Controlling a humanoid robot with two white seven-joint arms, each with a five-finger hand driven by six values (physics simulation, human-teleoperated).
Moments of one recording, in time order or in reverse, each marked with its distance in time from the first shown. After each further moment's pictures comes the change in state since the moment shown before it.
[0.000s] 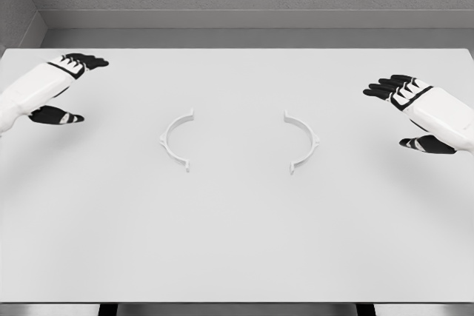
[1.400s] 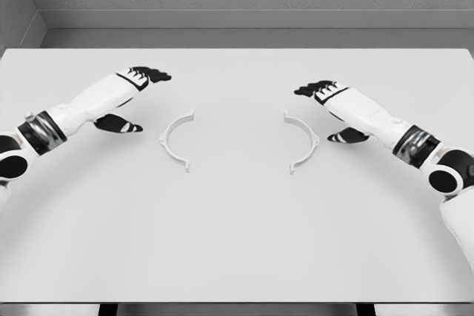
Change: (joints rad) left arm -0.097 -0.159 -0.172 0.047 -0.005 0.000 0.000; right arm -0.307 0.306 0.256 0.367 0.183 0.000 0.001
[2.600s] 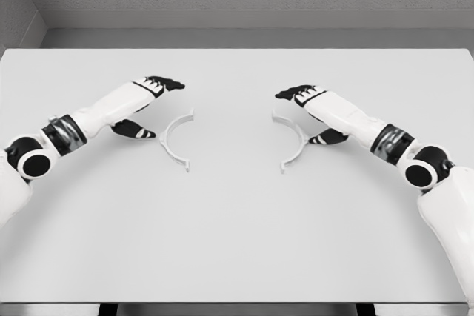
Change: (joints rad) left arm -0.051 -0.081 -0.063 0.115 -0.031 0.000 0.000; right arm -0.052 0.058 0.071 0.084 0.003 0.004 0.000
